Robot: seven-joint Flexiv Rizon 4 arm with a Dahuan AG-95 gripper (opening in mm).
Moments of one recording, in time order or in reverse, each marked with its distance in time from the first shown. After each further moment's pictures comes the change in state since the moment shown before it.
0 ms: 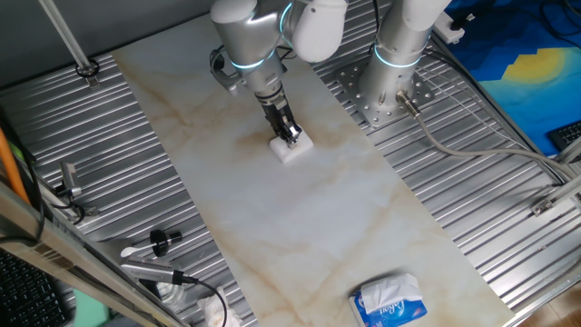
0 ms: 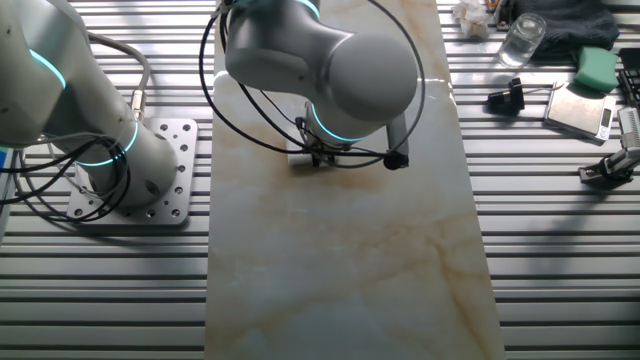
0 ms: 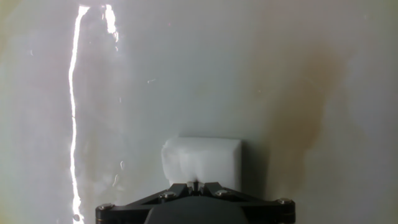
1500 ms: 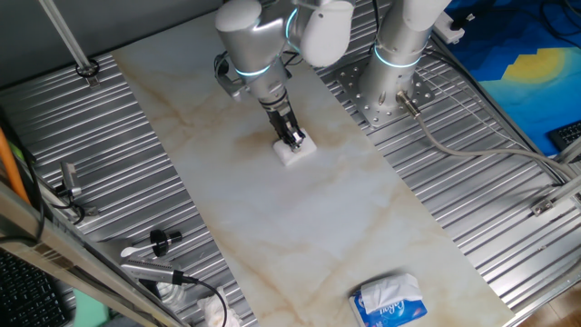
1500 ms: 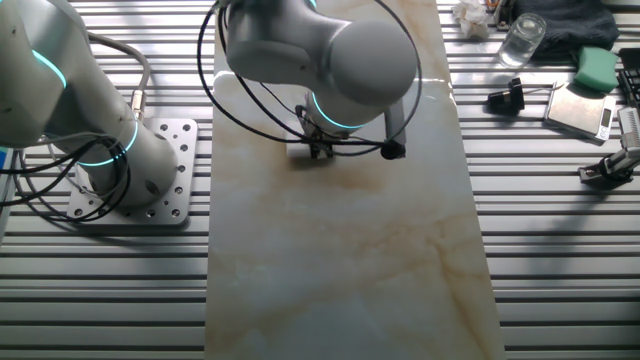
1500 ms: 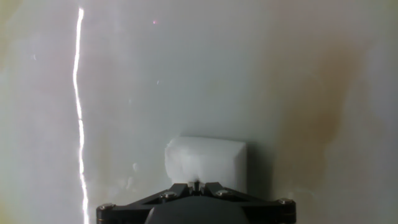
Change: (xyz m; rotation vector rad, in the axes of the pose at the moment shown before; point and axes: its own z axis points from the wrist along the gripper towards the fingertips) arm 0.001 0.023 -0.001 -0.006 0.024 0.055
